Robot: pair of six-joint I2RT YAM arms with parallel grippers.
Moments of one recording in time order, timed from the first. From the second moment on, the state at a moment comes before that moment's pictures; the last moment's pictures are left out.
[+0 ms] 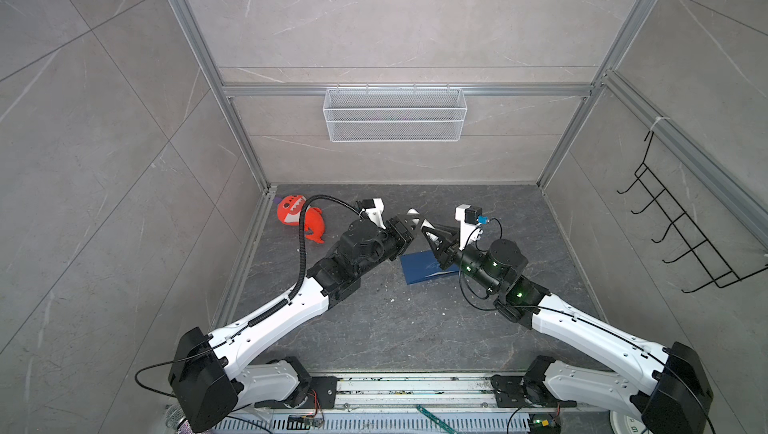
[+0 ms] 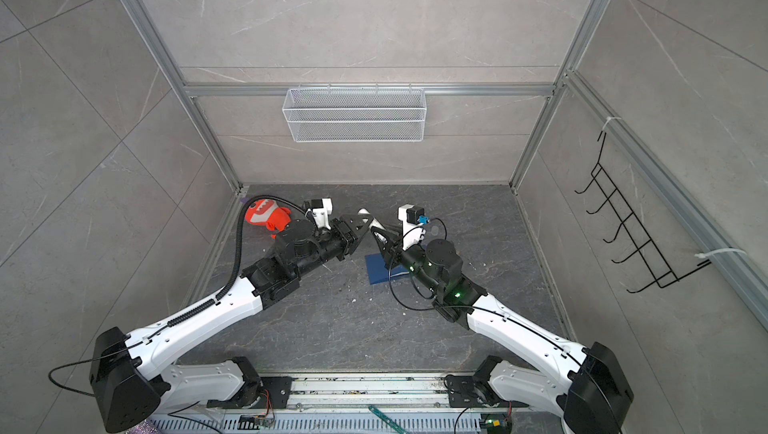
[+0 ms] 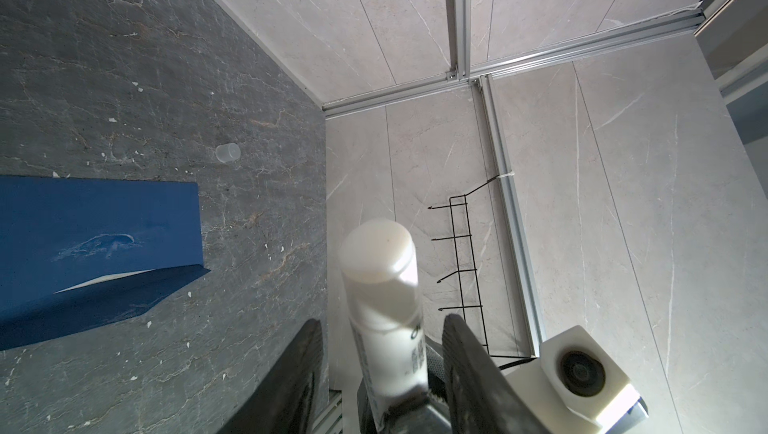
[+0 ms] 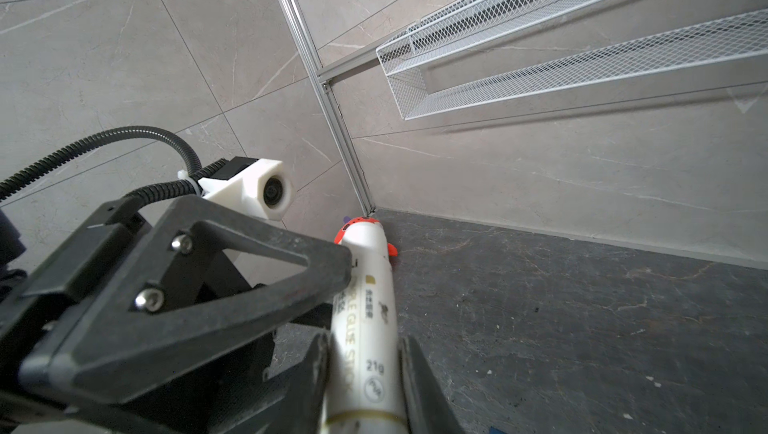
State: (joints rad) left arm -0.82 1.24 1.02 0.09 0.05 -1.29; right arm 0.75 1.11 0.76 0.39 -0.01 0.34
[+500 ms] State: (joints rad) left arm -0.82 1.26 1.02 0.12 0.04 -1.33; right arm 0.76 1.12 0.76 0.39 0.00 0.34
